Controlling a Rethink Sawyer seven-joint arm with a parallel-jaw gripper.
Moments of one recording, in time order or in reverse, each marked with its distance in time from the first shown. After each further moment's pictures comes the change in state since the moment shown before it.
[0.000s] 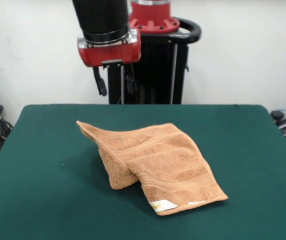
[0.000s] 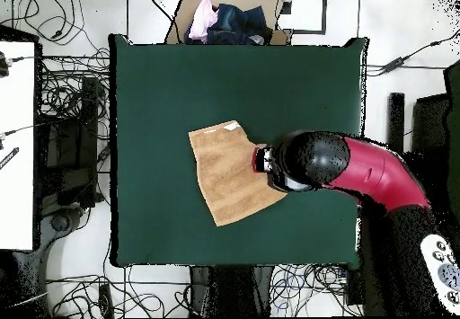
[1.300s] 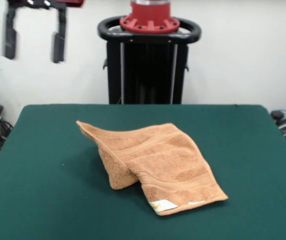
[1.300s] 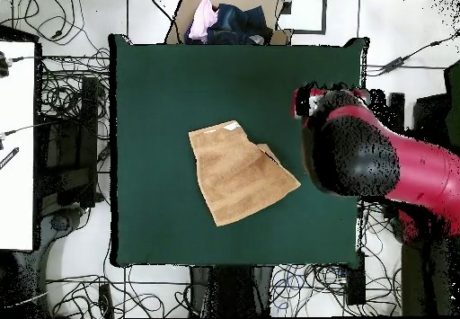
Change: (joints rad) arm -0.127 -0.190 0.137 -0.012 -0.047 -0.524 -0.003
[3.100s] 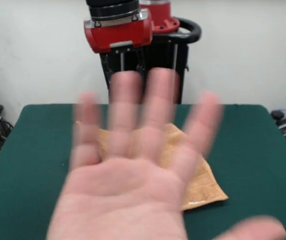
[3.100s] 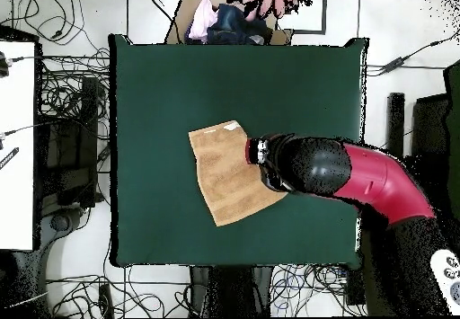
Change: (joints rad) arm 0.040 0.101 0.010 0.120 0.092 0.343 0.000
